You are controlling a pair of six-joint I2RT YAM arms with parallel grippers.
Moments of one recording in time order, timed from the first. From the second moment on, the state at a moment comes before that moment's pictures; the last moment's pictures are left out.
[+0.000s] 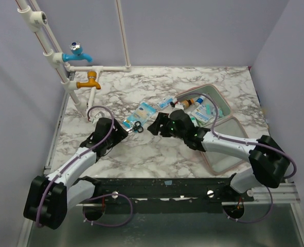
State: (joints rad) left arm -0.35 1.02 0.49 -0.20 -0.10 -0.88; right arm 0.86 1.45 0.82 0.15 0.09 0.79
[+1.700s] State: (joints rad) left arm -0.29 1.24 0.46 0.03 -0.03 -0.94; right arm 0.85 2.09 1.03 0.65 -0.01 0.71
